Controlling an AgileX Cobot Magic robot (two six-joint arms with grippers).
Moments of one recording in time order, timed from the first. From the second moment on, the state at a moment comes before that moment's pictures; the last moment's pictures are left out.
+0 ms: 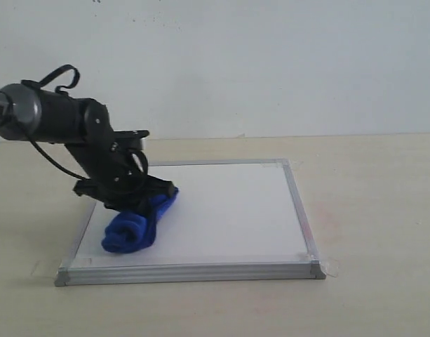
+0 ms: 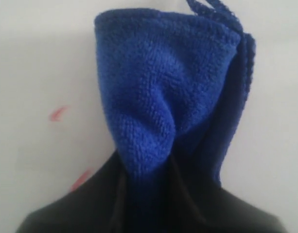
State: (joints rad) left arm -0.16 2.18 -1.51 -0.14 0.69 -0.03; right arm 0.02 0.00 0.00 0.01 0.34 -0.02
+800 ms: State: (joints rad) left arm -0.08 2.15 -1.50 0.12 0.74 -0.09; right arm 0.02 0.00 0.00 0.01 0.34 -0.02
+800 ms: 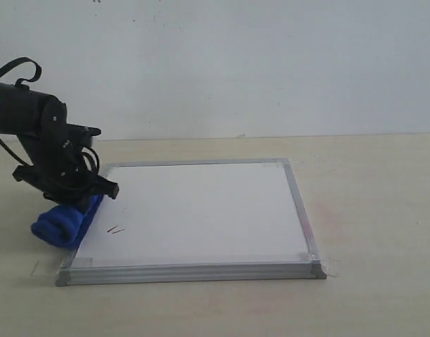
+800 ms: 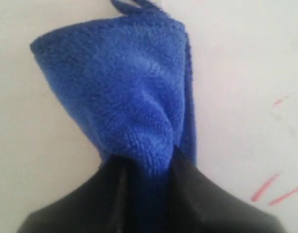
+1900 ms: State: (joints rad) left arm -0.07 2.10 -1.38 -0.13 0.64 -0.04; right arm 0.02 0.00 0.00 0.01 0.34 -0.02
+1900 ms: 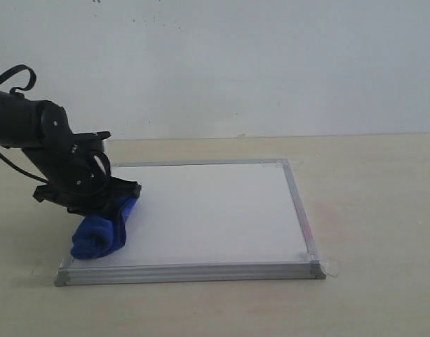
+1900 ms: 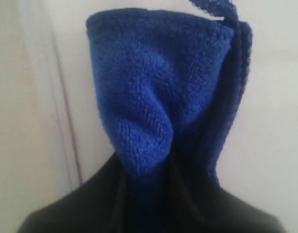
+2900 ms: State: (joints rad) left arm -0.07 2.11 -1.36 -0.45 0.52 0.23; right arm 0.02 0.00 0.00 0.01 0.34 -0.02
